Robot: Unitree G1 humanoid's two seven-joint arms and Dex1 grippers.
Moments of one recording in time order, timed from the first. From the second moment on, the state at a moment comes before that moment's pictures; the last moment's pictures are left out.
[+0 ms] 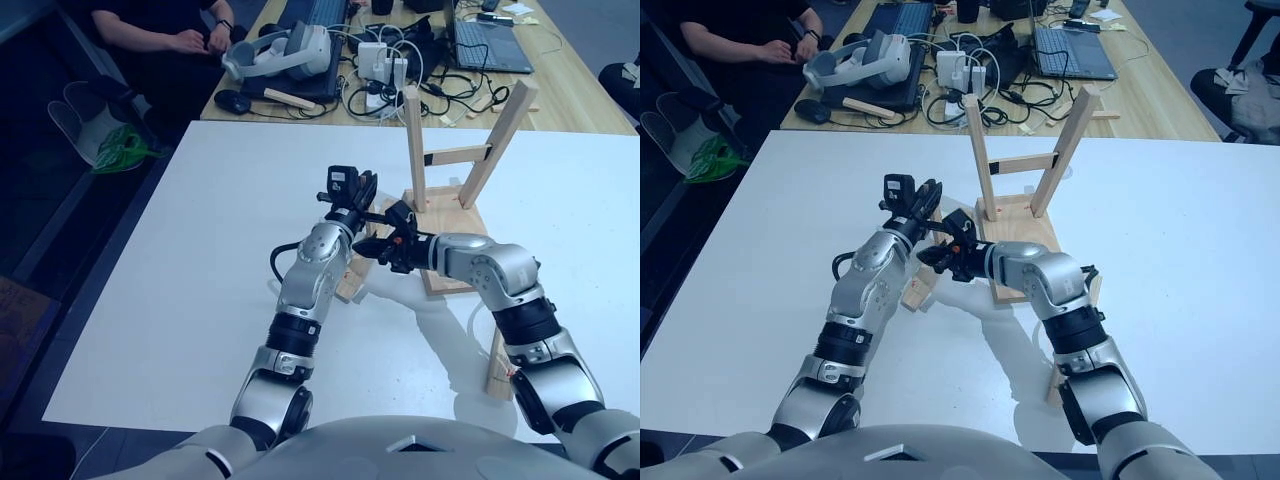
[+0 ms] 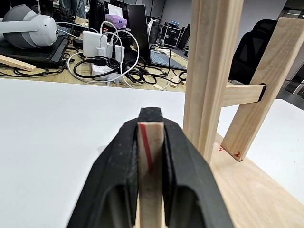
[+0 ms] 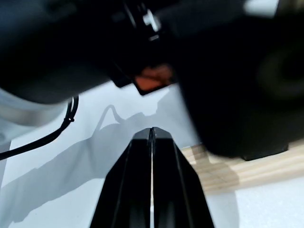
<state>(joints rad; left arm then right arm) -0.38 -0.10 -0.13 0.20 -0.19 0.26 -0.10 -0.45 -0.25 0.30 0.11 0.46 0.83 0.70</state>
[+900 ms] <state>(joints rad) -0.40 -0.12 -0.08 0.11 -0.15 0.44 -0.07 -0.75 0.01 0.21 0.92 0.22 0.40 0.62</state>
